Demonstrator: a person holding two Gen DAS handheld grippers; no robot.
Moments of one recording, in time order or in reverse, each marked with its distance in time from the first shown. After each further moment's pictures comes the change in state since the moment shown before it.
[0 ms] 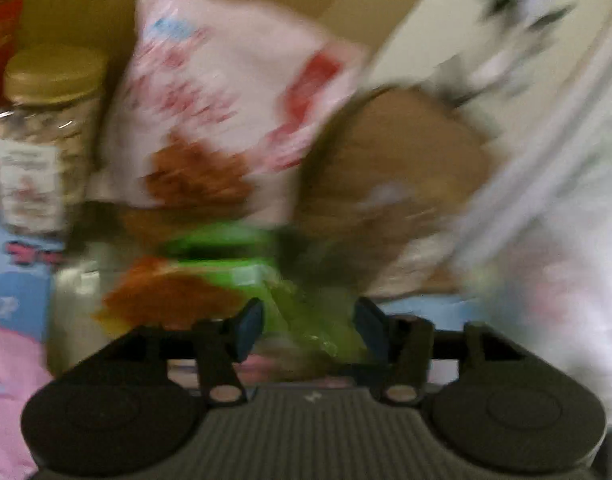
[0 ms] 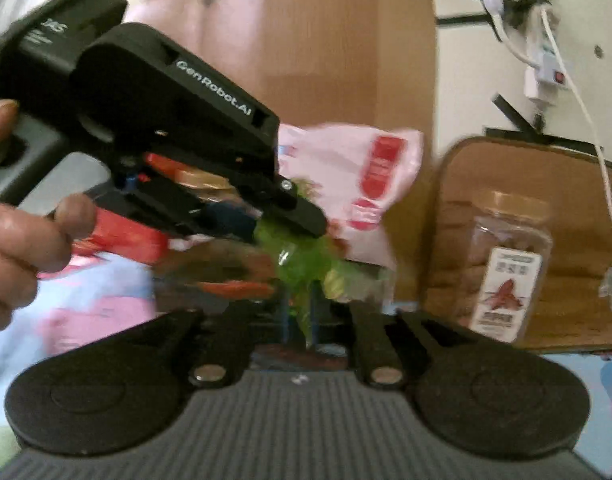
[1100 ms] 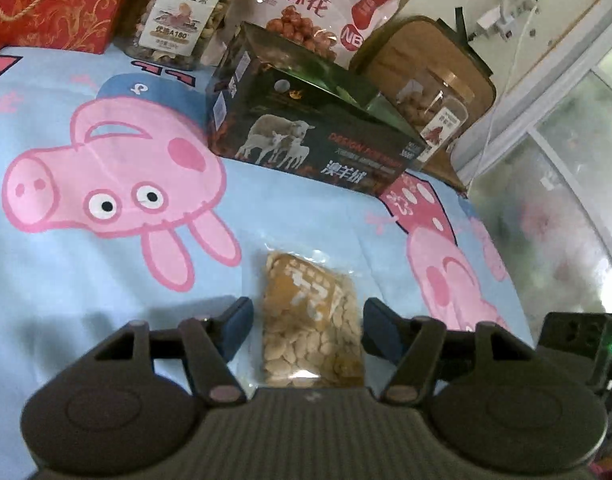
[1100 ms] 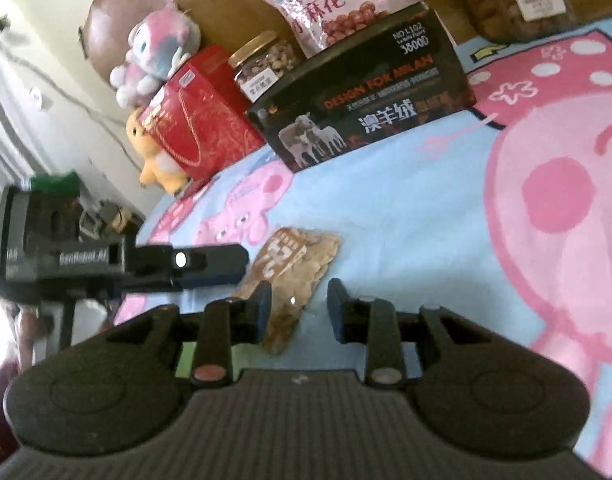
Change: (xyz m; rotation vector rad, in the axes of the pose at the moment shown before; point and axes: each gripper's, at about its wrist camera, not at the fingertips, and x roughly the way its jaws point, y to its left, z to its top) left arm -0.099 0.091 -0.152 -0.052 0.076 -0.130; right arm -0.061 0.032 -0.078 0.610 0.351 0.392
